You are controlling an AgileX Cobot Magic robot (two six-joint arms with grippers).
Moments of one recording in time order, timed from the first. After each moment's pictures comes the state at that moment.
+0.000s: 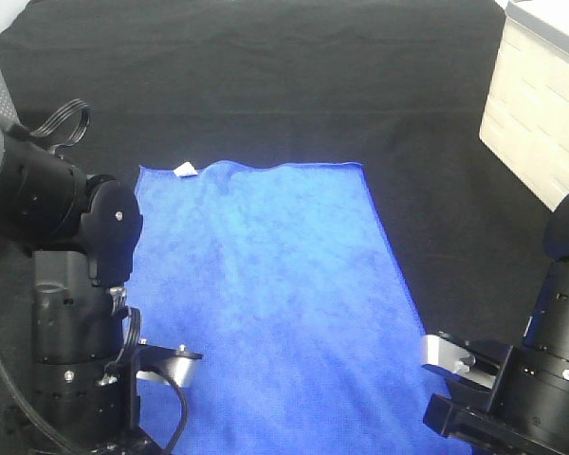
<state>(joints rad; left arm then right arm) -0.63 2.00 -0.93 -0.49 1.20 0.22 0.29 1.88 -0.58 0.64 1.12 -0.35</state>
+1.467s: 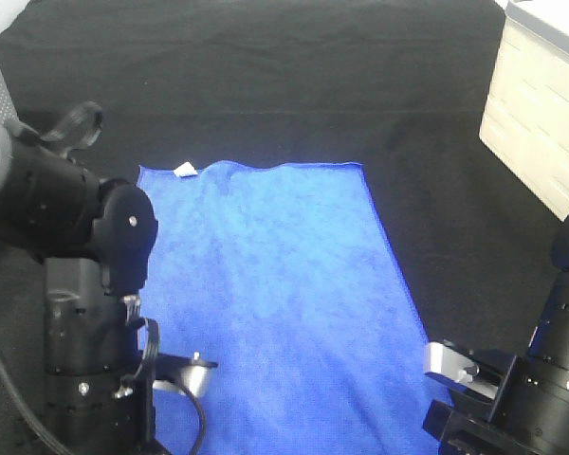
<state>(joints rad) -0.69 1.98 -0.93 -0.52 1.21 0.18 0.29 1.87 -0.54 0.69 1.11 -0.36</state>
